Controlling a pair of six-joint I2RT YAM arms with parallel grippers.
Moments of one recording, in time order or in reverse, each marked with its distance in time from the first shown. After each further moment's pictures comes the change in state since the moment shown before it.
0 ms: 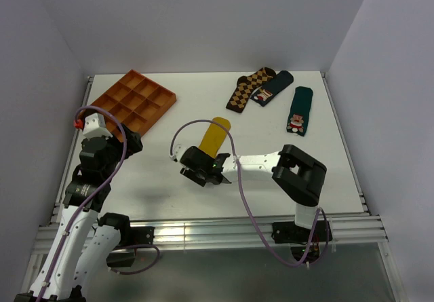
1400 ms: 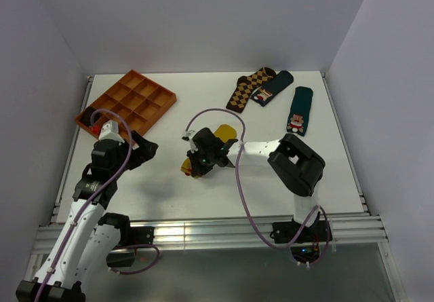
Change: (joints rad) left arm 0.000 0.047 -0.117 0.032 0.251 -0.175; right arm -0.180 0.068 0.019 0.106 -0.455 0.338
